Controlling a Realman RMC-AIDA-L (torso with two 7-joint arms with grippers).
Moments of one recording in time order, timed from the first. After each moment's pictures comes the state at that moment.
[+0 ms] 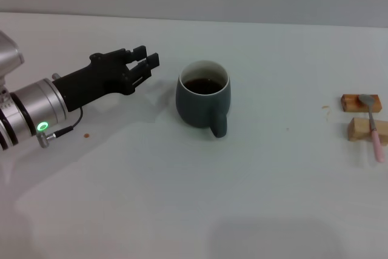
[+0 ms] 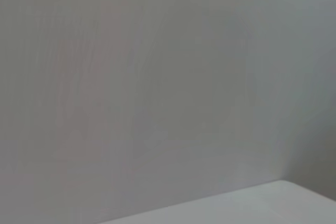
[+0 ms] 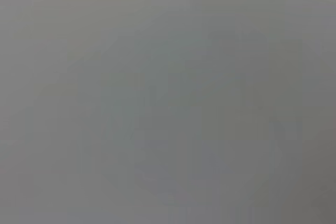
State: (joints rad) left arm -0.67 -1.92 -0.68 -0.09 2.89 1.22 -0.89; right arm 0.14 2.08 -0.02 0.06 -1.07 -1.61 0.59
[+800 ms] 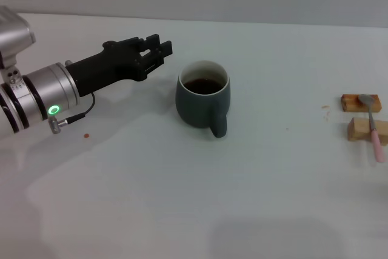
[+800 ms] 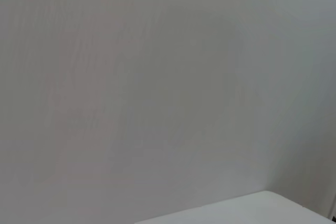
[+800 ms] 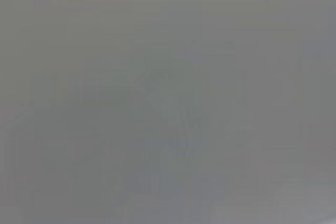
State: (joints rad) left arm -0.73 -1.93 -0.67 -0.07 2.89 1.21 -0.97; right arm 0.07 2.08 -0.12 0.06 -1.39 -1.60 0.55
